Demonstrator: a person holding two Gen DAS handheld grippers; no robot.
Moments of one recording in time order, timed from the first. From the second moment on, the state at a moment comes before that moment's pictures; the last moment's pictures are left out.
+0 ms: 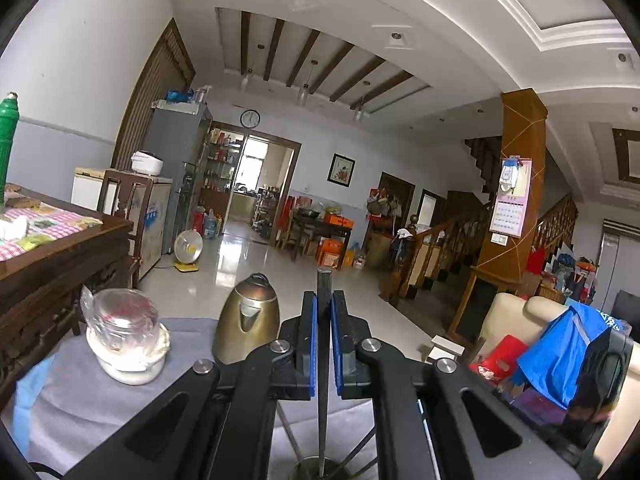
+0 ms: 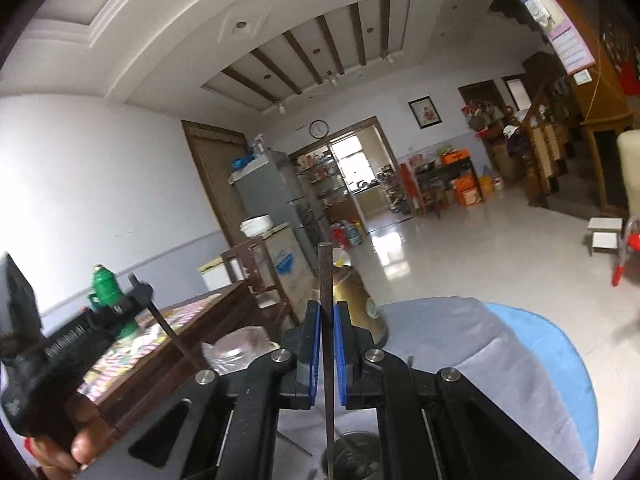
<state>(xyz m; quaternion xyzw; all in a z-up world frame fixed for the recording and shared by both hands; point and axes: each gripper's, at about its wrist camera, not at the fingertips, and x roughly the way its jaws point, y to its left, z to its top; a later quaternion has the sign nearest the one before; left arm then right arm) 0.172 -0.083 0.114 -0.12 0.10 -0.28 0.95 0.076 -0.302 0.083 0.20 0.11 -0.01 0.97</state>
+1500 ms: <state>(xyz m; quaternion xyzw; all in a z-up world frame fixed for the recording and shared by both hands) 0.049 -0.066 -0.074 0.08 0.42 -0.16 0.89 -0.045 -0.309 -0.094 0.25 0.32 0.05 0.91</state>
